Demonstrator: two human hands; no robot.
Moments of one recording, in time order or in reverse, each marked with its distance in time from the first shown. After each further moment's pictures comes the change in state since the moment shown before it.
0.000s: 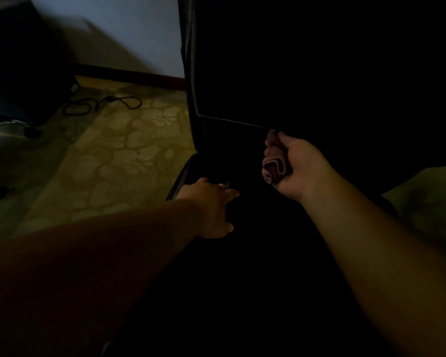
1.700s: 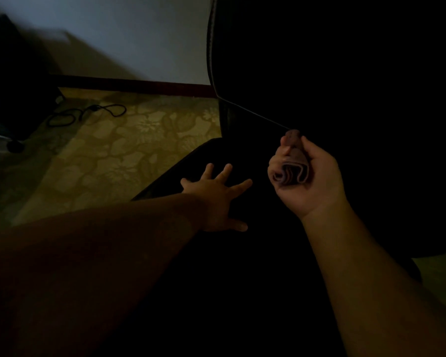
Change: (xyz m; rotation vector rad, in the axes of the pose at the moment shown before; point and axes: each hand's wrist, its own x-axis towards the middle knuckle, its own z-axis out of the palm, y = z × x) left_hand 0.058 0.067 -0.017 -0.012 -0.038 0.001; right_hand 0.006 -0.005 -0.093 0.566 -0.226 -0.065
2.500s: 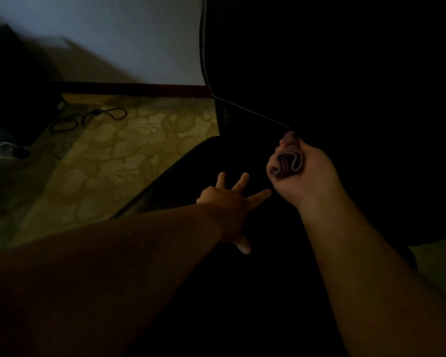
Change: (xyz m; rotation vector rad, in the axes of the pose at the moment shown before) left_hand -0.008 0.046 0.001 0.155 -0.098 0.016; right_hand -0.006 -0.001 0.001 -0.050 0.077 -0.053
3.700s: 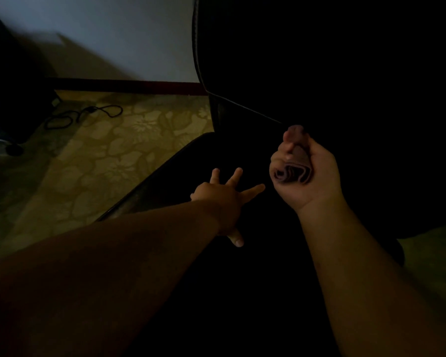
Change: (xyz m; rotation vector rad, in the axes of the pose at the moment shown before) left_hand 0.003 0.003 0.004 -0.030 0.002 -0.039; right_hand -0.012 -0.006 -0.016 0.020 -0.089 -0.001
